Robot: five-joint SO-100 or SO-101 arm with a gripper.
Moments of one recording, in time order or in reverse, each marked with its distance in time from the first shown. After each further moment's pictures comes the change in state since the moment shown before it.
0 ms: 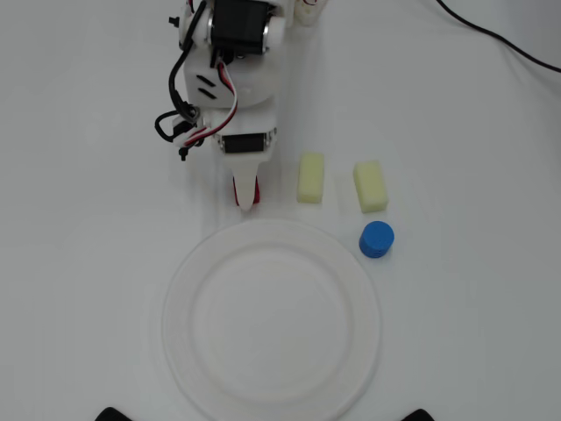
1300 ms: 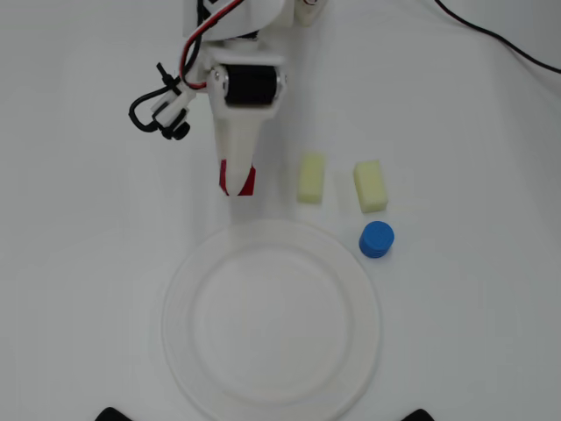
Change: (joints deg) arm -1.5 32.3 17.5 -28.7 -13.4
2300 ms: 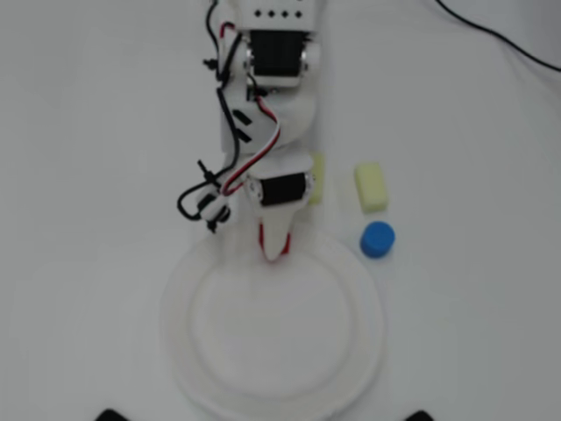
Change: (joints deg) arm -6.2 -37.3 -17.1 -2.1 8.5
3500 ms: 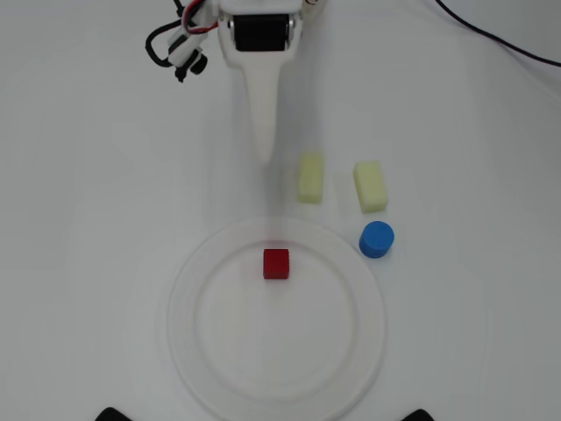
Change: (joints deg) arm 3.8 35.9 -6.7 48.7 5.8
